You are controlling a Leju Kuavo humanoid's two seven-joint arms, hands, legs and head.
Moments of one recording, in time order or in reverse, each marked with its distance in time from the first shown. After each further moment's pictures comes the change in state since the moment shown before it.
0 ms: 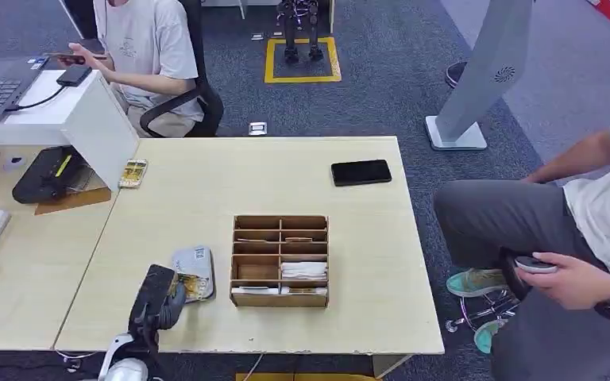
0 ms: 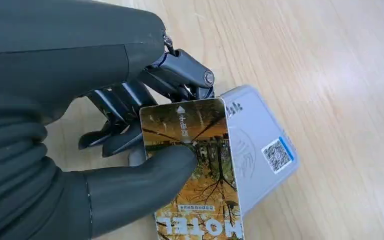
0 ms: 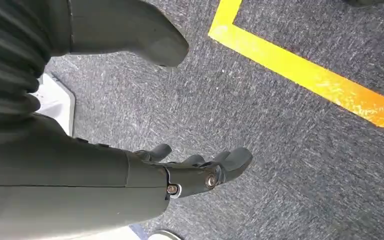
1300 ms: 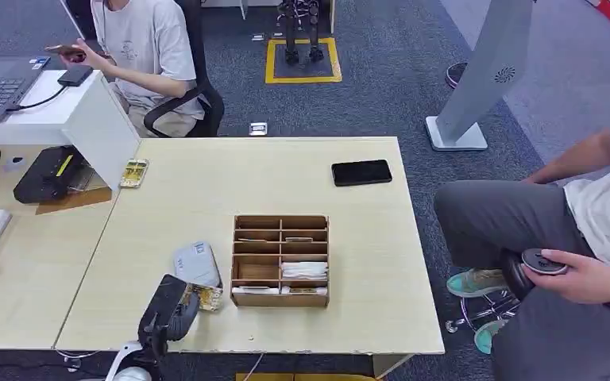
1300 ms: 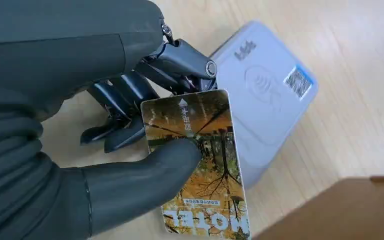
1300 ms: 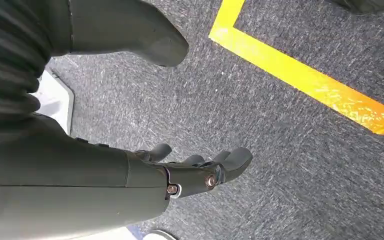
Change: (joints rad) left arm 0.035 -0.020 0.007 -0.005 0.054 -0.129 0.010; right arm 0.001 0.000 0.026 0.000 0.000 0.014 0.005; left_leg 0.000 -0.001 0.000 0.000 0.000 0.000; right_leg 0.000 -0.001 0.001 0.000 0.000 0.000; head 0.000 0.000
